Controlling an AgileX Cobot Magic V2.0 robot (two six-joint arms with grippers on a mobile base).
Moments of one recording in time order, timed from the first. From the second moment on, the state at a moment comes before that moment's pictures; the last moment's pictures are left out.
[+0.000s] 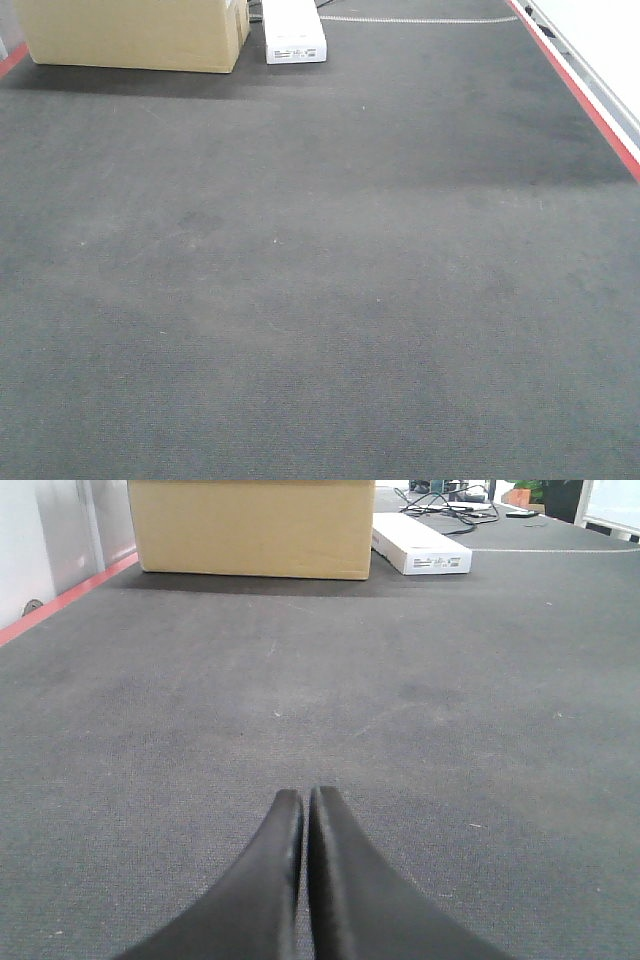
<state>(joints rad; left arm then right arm) 0.02 -0.01 0.03 0.01 0.21 -0.04 -0.09 0.17 -0.27 0.17 0.40 -0.27</state>
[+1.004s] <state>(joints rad) 0.02 -0.01 0.03 0.01 0.21 -0.04 -0.09 0.17 -0.27 0.17 0.41 -0.27</state>
